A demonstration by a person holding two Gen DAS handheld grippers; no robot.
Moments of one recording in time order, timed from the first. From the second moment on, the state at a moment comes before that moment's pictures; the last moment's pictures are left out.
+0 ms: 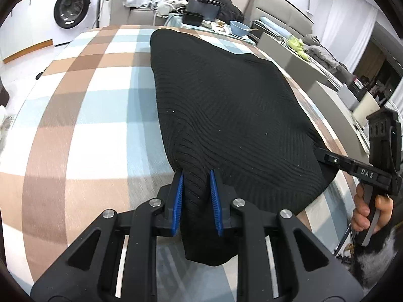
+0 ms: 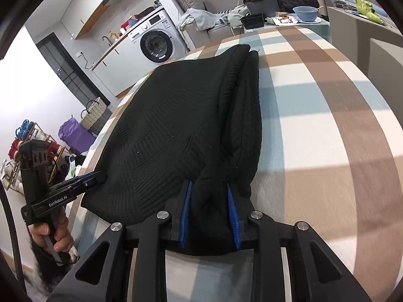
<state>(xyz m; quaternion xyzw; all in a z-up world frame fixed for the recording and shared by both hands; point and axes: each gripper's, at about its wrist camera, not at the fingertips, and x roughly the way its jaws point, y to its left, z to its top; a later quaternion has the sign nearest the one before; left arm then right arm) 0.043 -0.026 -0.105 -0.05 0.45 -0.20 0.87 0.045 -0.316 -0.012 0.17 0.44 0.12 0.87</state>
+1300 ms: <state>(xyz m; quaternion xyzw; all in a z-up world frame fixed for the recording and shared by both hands) 0.019 -0.001 -0.059 -0.04 0.32 -0.13 0.94 0.036 -0.308 0.037 0.11 0.35 0.11 0.92</state>
